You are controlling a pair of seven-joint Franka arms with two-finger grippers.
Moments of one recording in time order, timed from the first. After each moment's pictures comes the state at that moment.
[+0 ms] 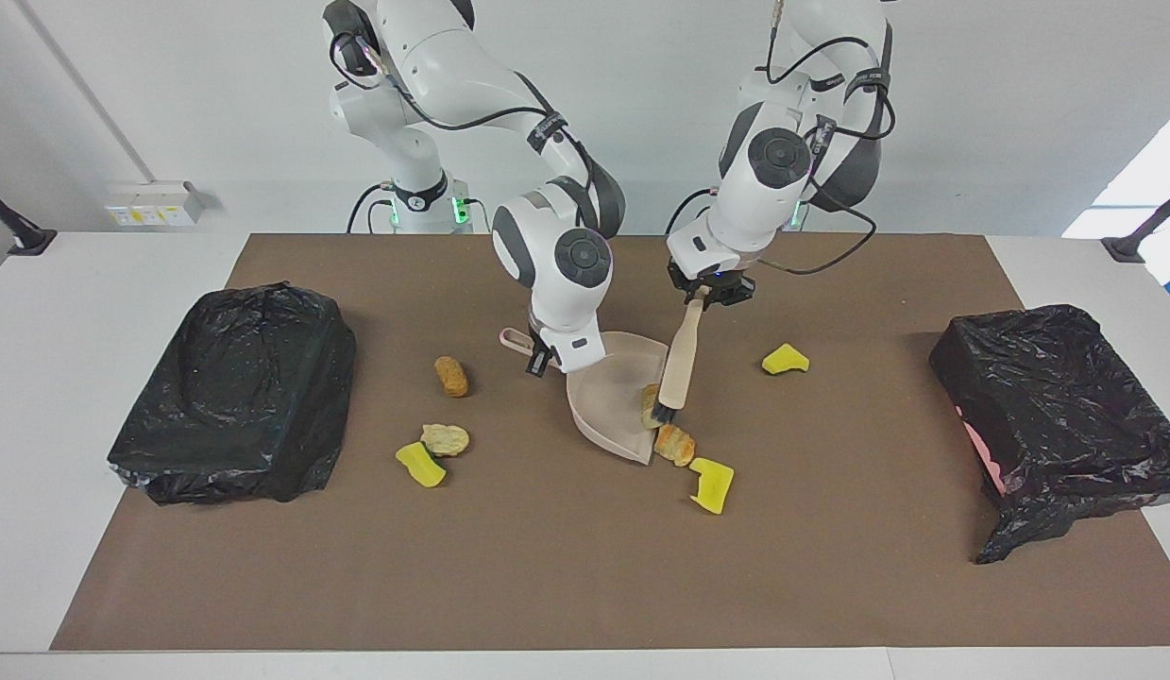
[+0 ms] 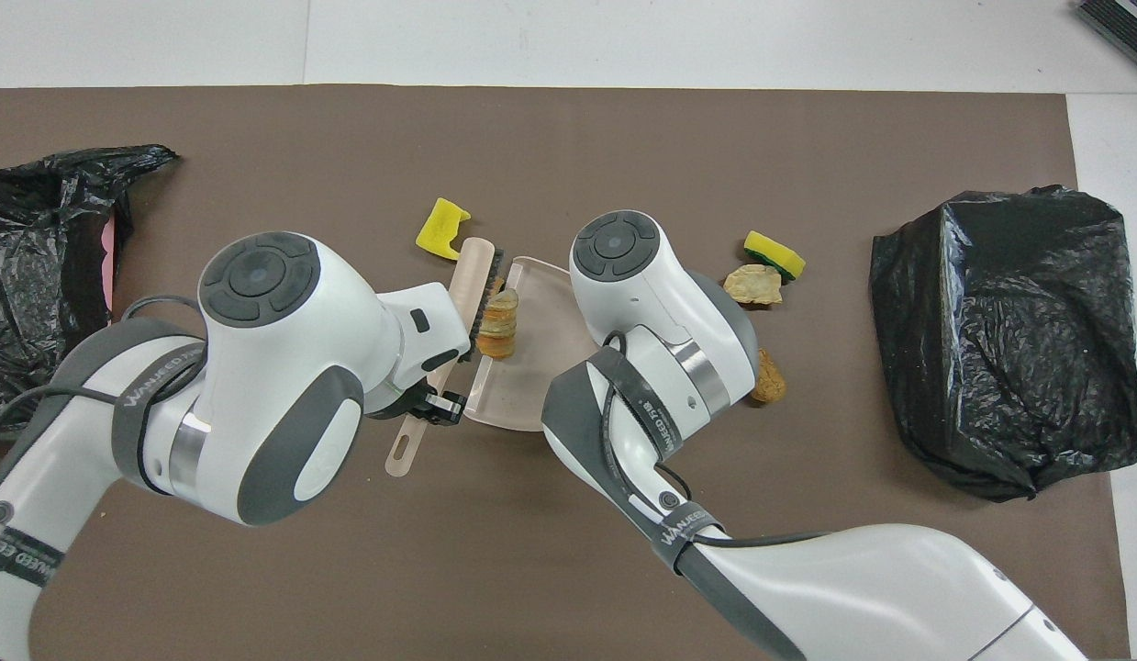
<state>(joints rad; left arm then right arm) -0.51 0.06 0.03 -1.92 -0.16 1.84 -0.04 0.42 0.46 0.14 -1.60 -0.11 1.75 -0.64</state>
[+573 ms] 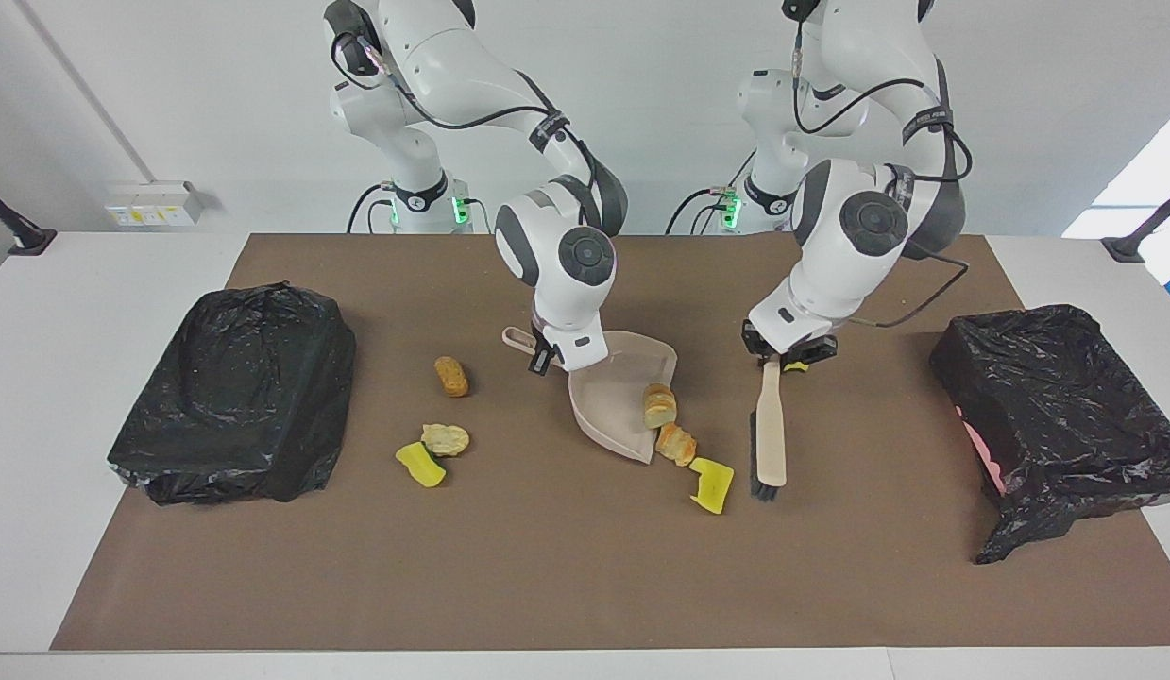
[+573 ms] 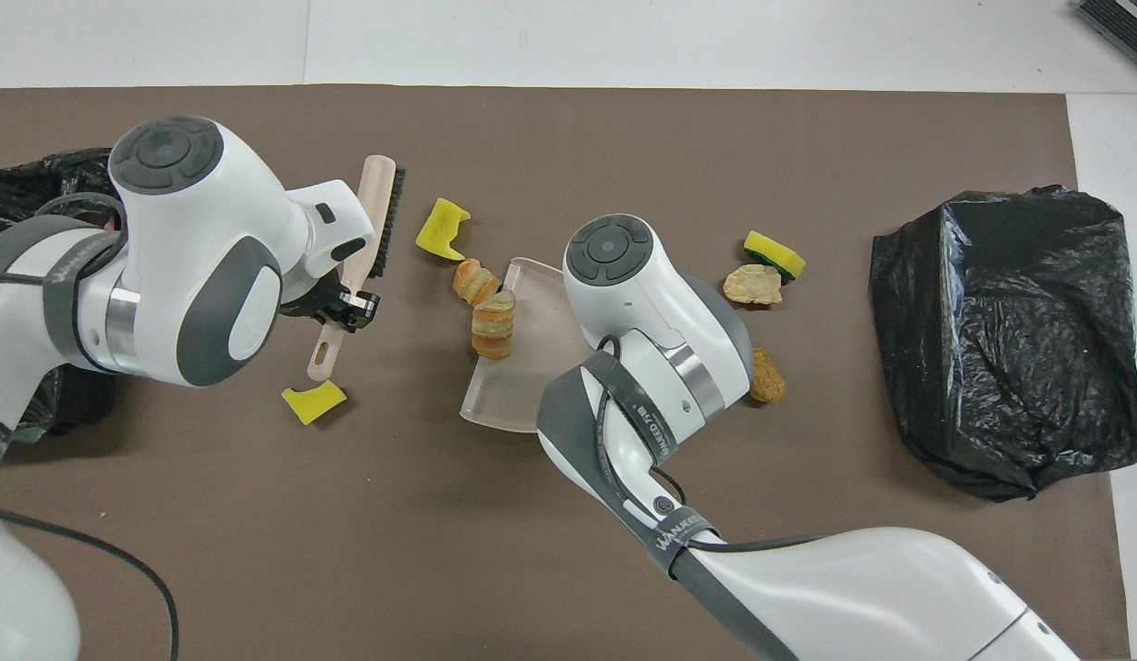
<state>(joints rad) -0.34 0.31 0.03 -1.67 -0.02 1.85 0.03 0.43 0.46 0.14 -1.60 -0.11 1.75 -0.61</state>
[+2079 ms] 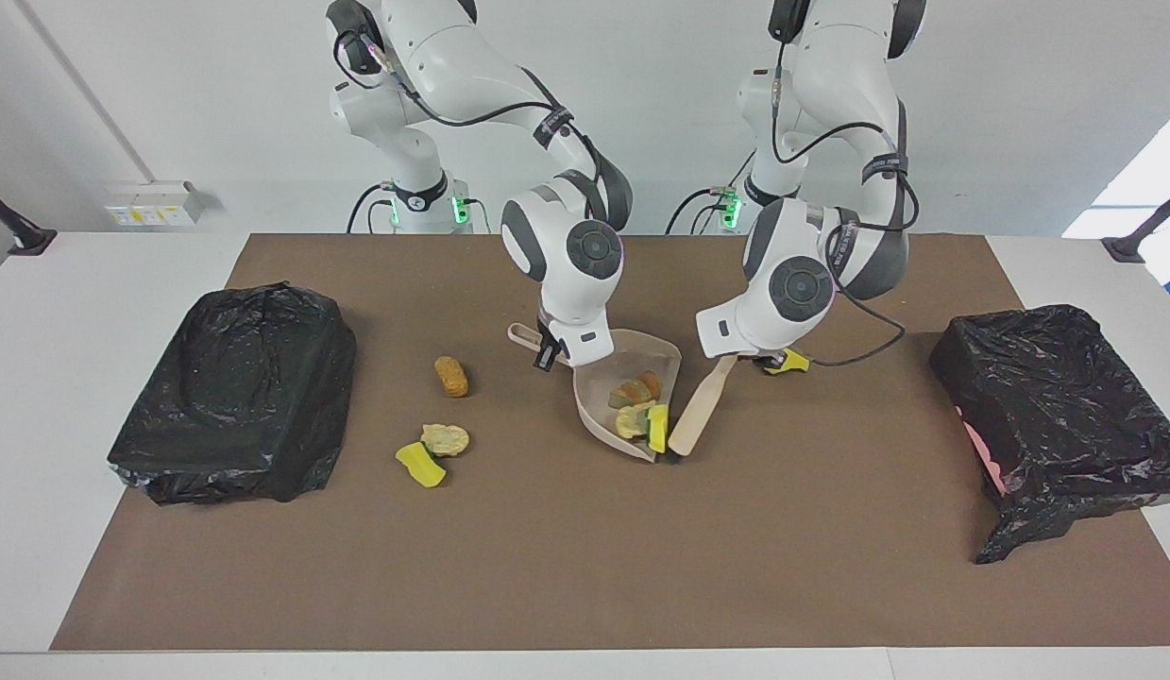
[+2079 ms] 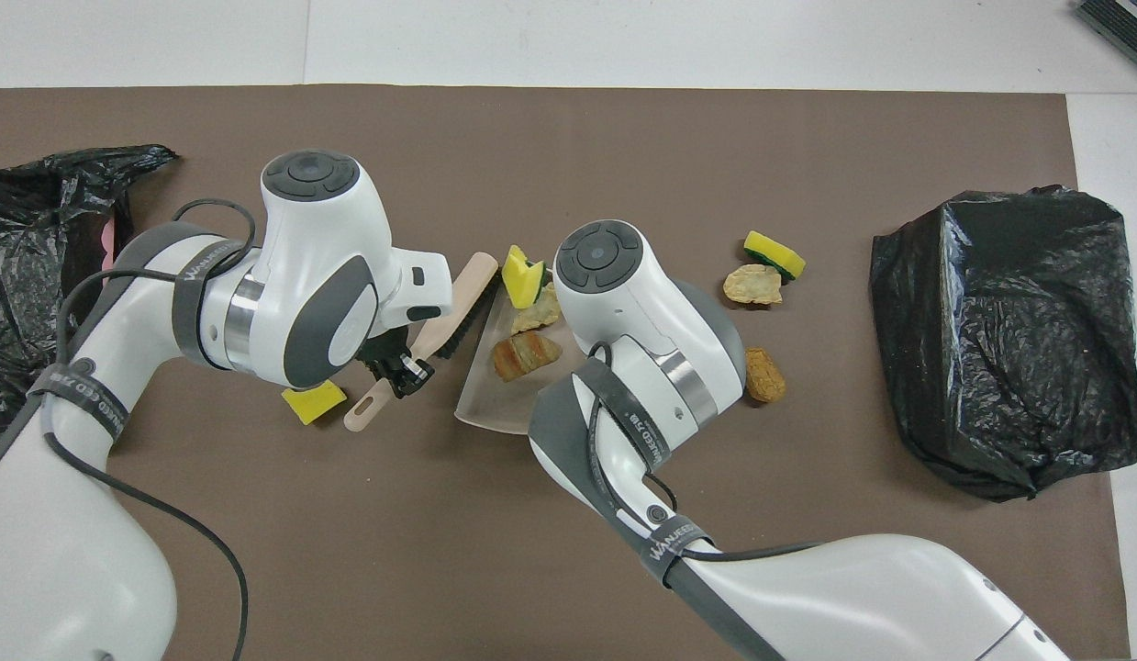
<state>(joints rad) -0.43 0.34 0.00 -1.70 -0.09 1.66 0.29 0.44 0.46 0.14 -1.60 -0.11 1.75 -0.59</state>
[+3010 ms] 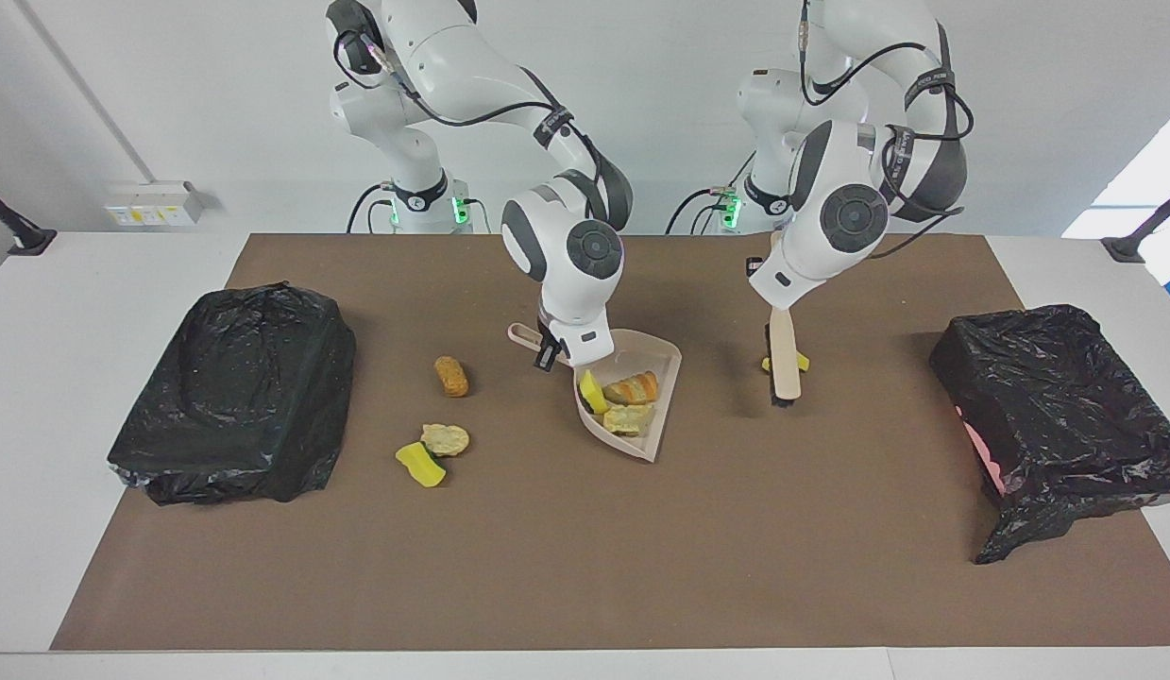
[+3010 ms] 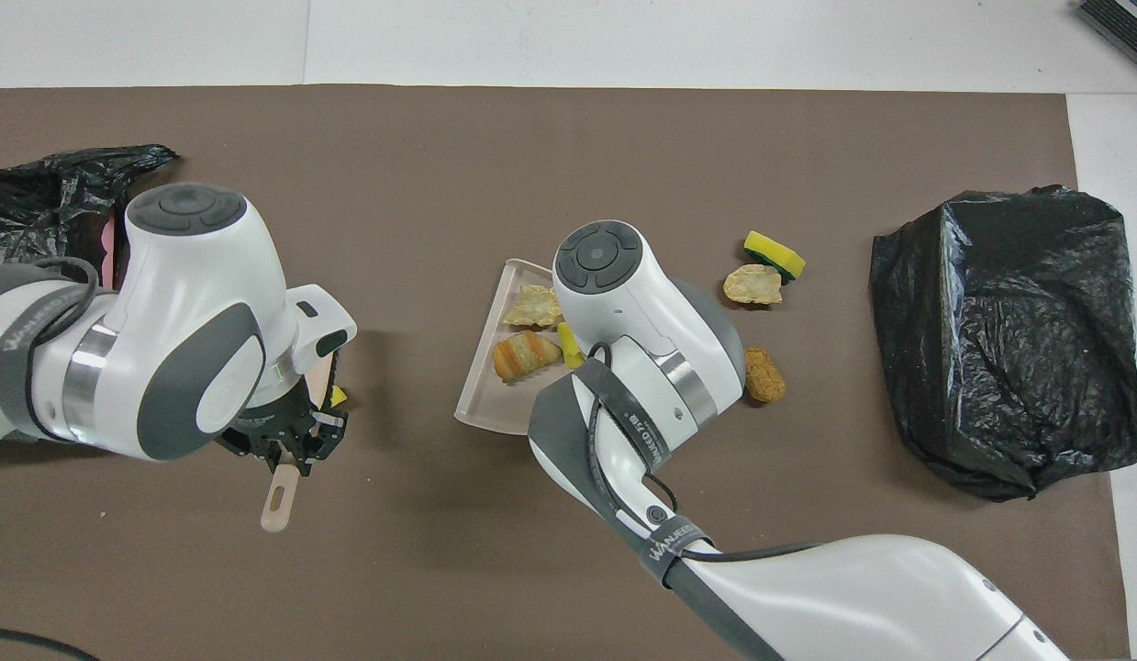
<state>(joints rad) -0.38 0.03 0.04 -1.98 -0.01 1.42 -0.36 0.44 0.46 0.14 -1.60 -0.11 1.76 -0.63</state>
